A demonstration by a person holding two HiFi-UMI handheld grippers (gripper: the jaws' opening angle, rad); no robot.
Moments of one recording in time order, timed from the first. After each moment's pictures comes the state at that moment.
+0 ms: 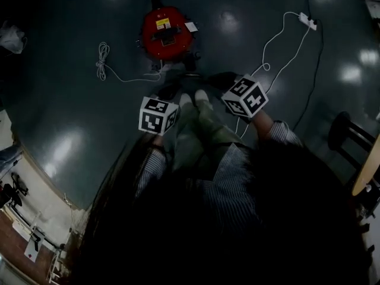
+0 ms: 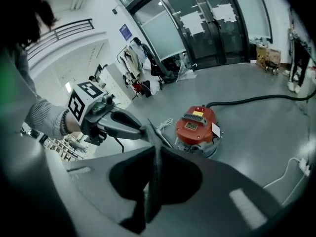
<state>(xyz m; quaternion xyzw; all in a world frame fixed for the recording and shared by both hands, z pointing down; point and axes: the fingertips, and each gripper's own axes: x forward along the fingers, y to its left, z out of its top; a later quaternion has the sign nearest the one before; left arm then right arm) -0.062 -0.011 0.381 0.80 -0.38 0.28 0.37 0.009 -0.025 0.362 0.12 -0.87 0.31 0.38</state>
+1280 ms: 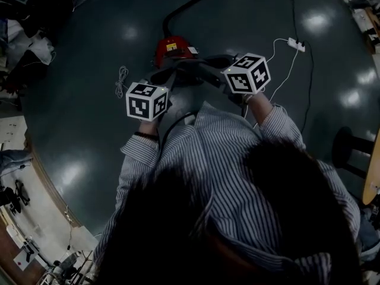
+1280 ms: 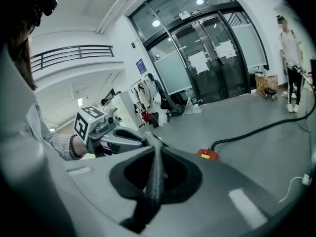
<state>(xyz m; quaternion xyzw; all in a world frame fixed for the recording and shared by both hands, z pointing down) -0.065 -0.005 0.154 0.83 -0.45 0.20 0.25 0.006 -0.021 0.132 0.15 -0.93 0.26 0.22</state>
